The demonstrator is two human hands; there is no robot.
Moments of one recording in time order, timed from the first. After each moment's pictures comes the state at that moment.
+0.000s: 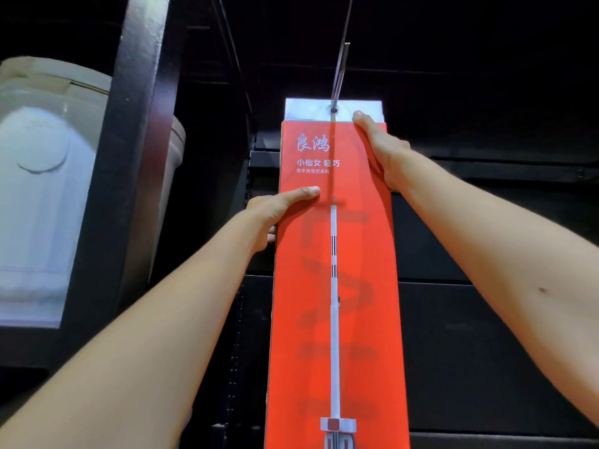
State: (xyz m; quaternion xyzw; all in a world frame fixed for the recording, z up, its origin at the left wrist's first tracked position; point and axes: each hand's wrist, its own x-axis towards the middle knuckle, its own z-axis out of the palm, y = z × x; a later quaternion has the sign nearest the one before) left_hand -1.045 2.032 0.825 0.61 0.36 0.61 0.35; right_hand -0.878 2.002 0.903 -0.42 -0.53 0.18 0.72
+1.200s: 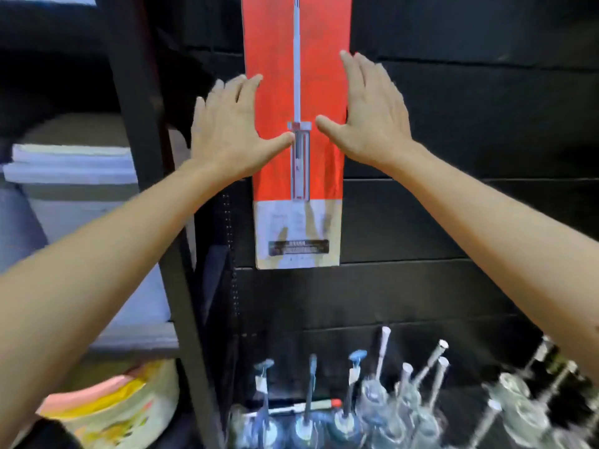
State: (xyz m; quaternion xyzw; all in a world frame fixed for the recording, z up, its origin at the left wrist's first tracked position) left_hand -1.060 1.900 0.591 0.74 0.50 0.42 -0.18; right_hand -0.869 1.872 0.610 -0.60 -0.68 -0.26 0.35
